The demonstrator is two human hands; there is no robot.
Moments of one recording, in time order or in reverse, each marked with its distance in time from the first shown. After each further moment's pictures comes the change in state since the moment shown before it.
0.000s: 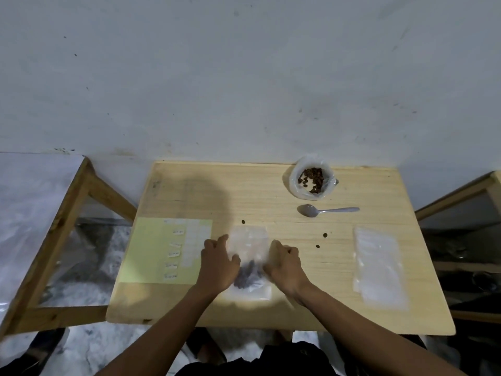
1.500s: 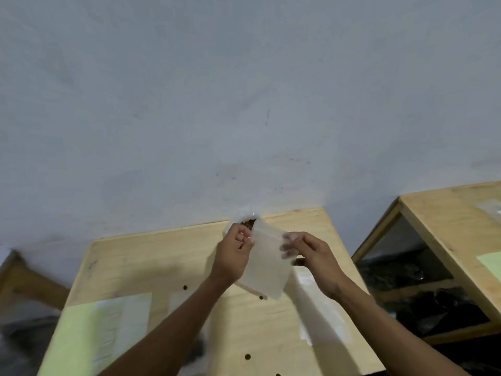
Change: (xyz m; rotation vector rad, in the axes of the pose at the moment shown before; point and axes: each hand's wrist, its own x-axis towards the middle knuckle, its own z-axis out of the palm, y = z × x) left_hand 0.022 0.210 0.025 -0.493 0.048 0.472; right_hand -0.038 0.046 -0.212 0.794 0.290 -0.270
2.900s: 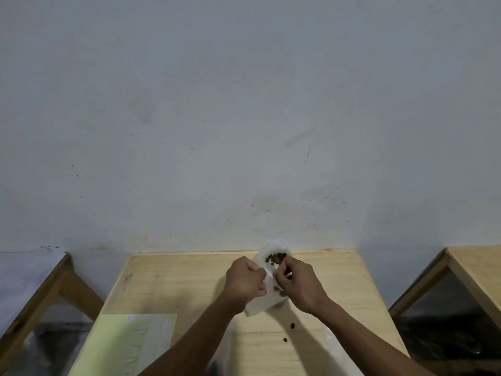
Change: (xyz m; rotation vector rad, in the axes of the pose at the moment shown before) left_hand 0.008 0.015 -0.033 -0.233 0.108 -0.441; right_hand 0.046 -0.007 0.073 -0.579 -0.122 -0.231
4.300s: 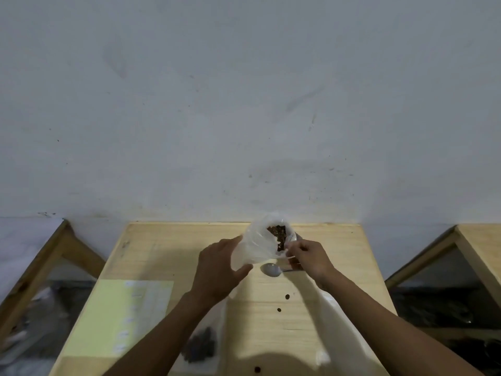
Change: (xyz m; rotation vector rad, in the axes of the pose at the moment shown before) left_hand 0.008 -0.054 -0.040 0.907 0.190 0.725; right_hand 0.033 0.077 -0.005 0.343 -0.025 0.374
